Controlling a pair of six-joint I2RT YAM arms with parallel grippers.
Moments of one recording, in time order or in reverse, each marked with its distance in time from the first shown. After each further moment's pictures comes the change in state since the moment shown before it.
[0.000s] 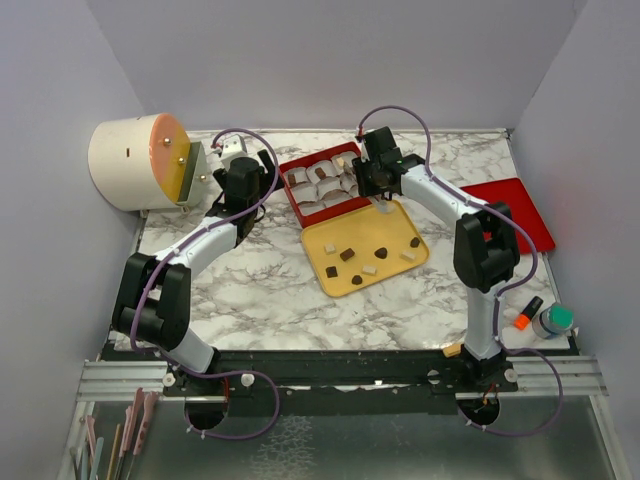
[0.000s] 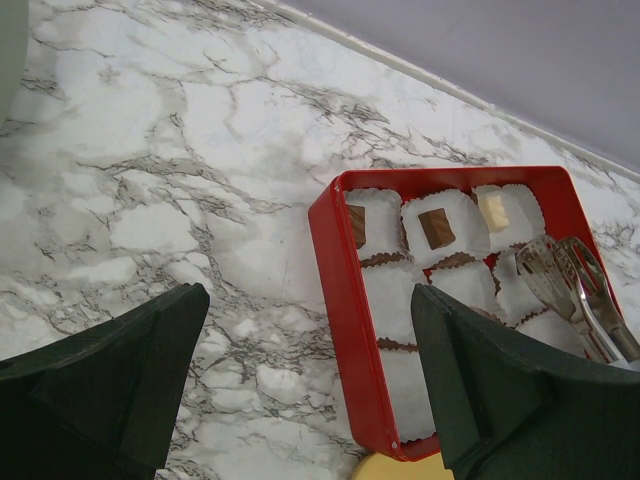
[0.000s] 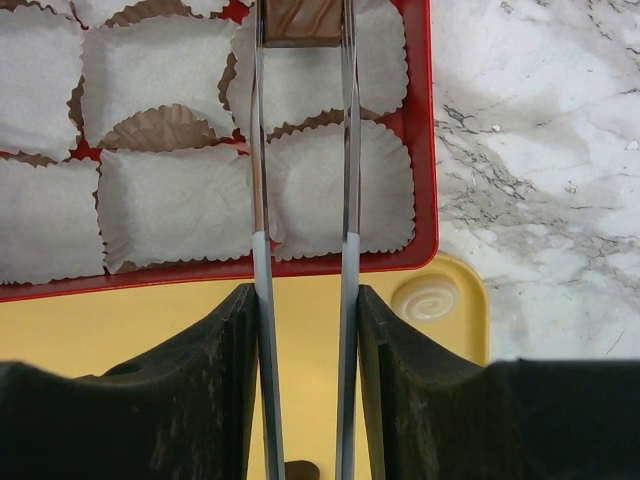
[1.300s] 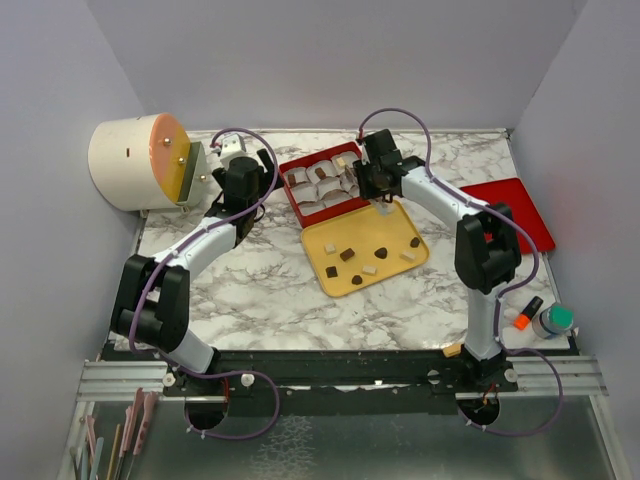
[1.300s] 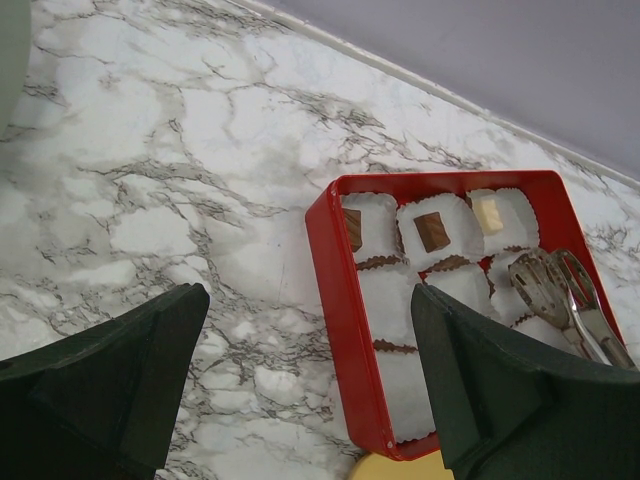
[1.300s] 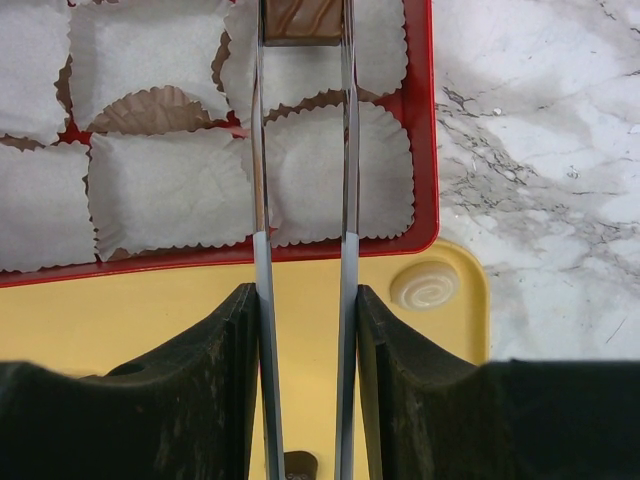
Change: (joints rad) left arm 0.000 -0.012 0.000 0.000 0.000 0.000; right arm 0.006 -0.015 -0.028 -0.002 0.008 0.000
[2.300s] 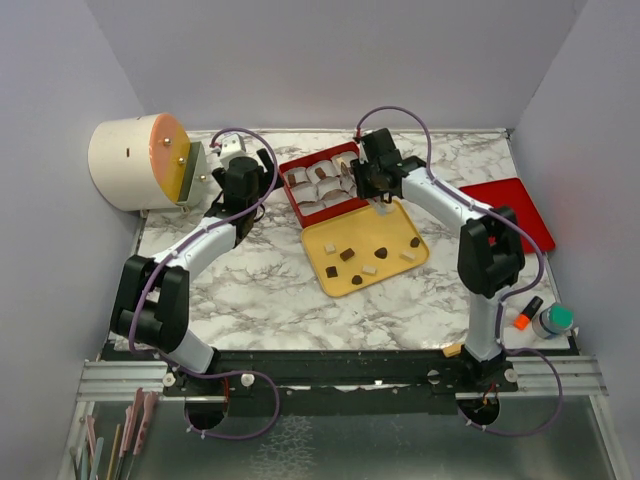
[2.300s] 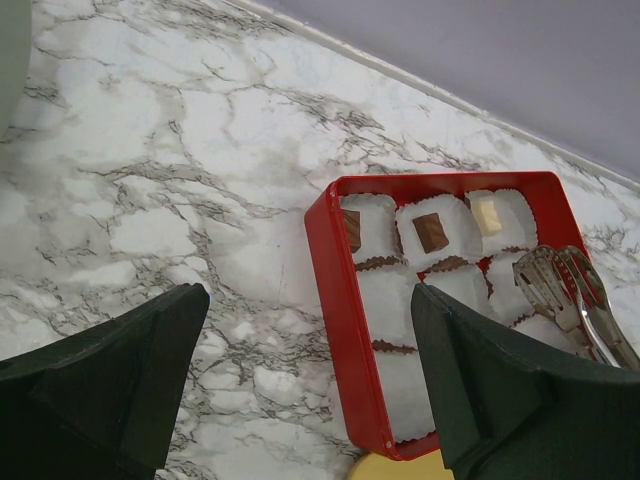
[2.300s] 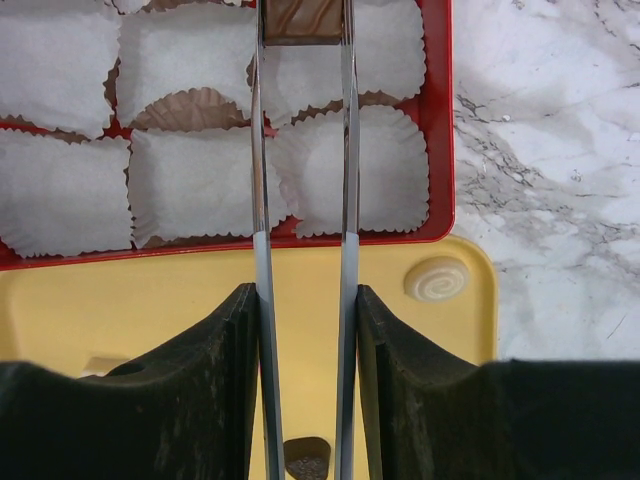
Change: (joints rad) left arm 0.000 -0.003 0.000 0.000 0.000 0.000; right arm 0.020 -0.041 -0.014 -0.004 0.000 0.004
